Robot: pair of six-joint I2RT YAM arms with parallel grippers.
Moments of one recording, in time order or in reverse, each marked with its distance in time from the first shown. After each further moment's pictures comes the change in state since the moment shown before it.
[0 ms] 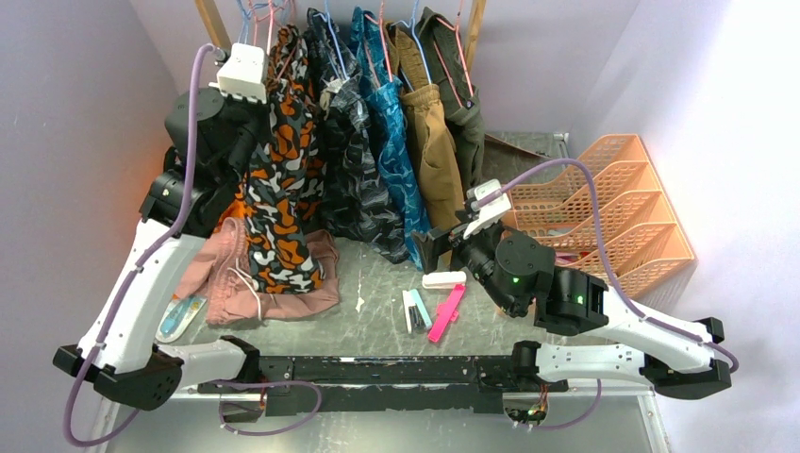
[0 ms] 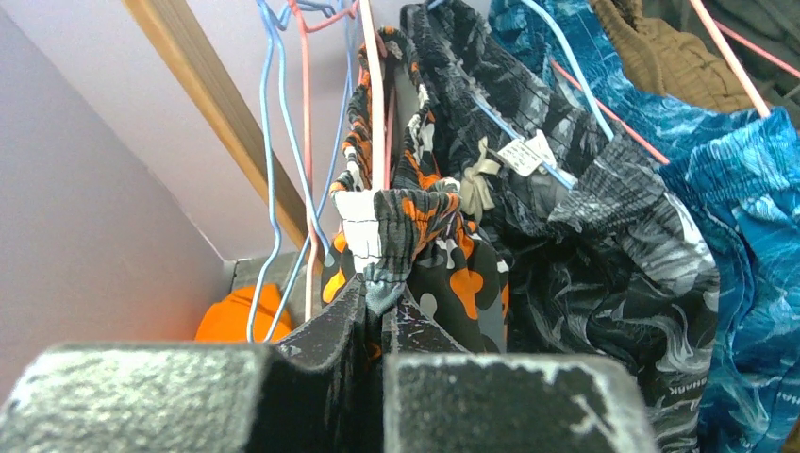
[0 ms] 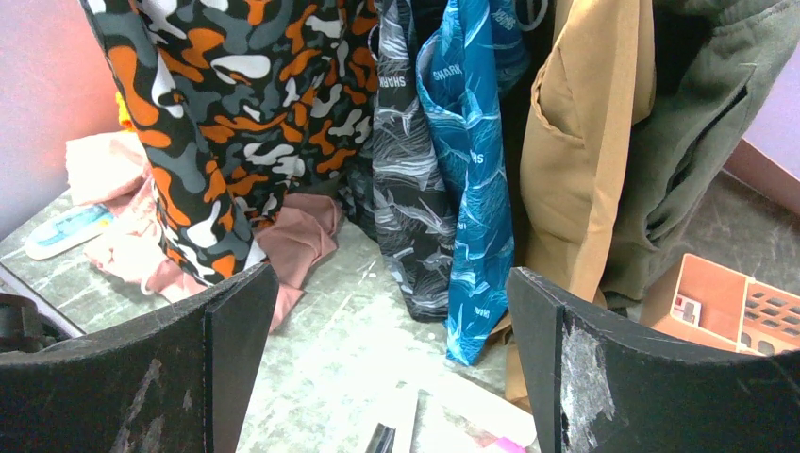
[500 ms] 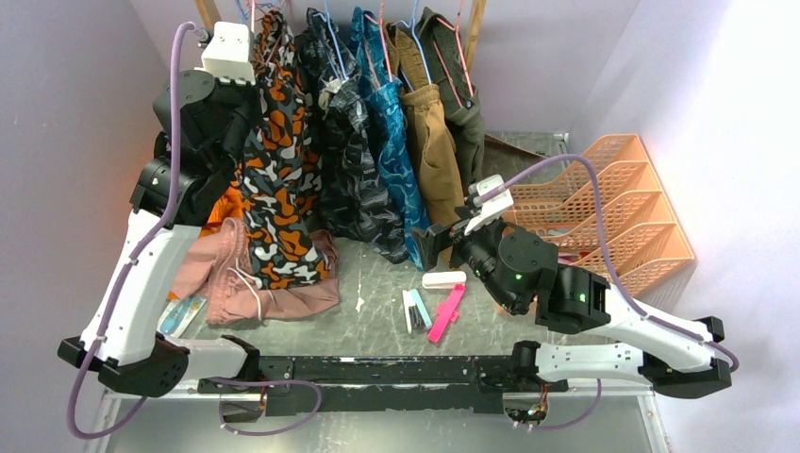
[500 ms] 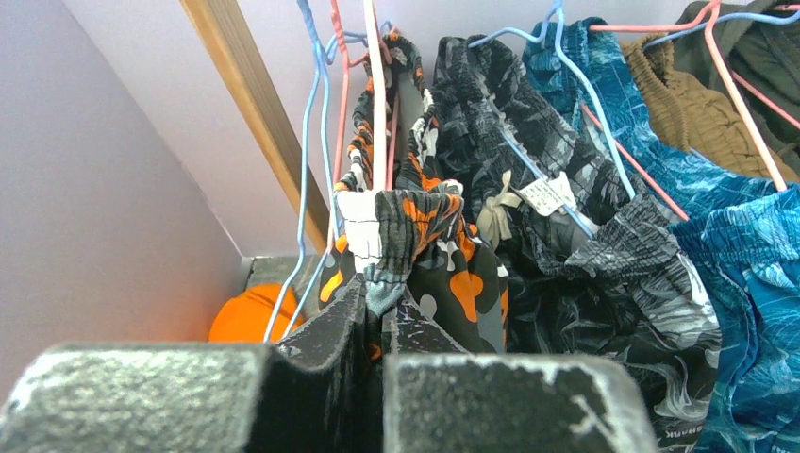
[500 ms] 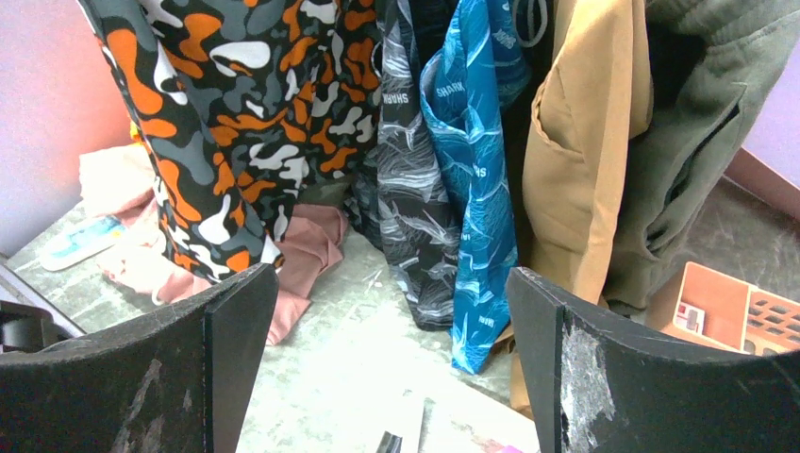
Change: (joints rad) left arm -0.002 0.056 0.143 -0.084 -0.069 -0.035; right arm 0.000 0.019 0.041 -0.001 0.000 0.000
